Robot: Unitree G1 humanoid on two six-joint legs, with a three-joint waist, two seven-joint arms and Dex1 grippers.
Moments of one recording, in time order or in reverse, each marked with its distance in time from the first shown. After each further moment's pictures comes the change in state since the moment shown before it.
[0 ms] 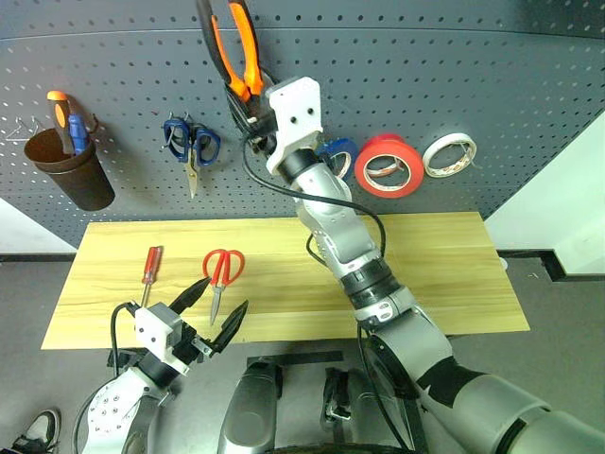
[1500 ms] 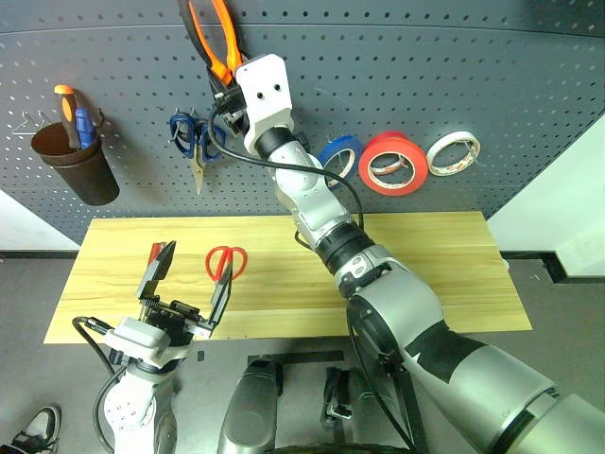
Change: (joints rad) left arm -0.106 -0.154 -0.003 0.116 0.106 -0.565 0.154; right arm -0.288 0.053 -0.138 0.543 -0.053 -0.198 -0.060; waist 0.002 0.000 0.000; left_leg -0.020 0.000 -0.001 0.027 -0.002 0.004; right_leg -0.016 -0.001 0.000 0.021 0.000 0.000
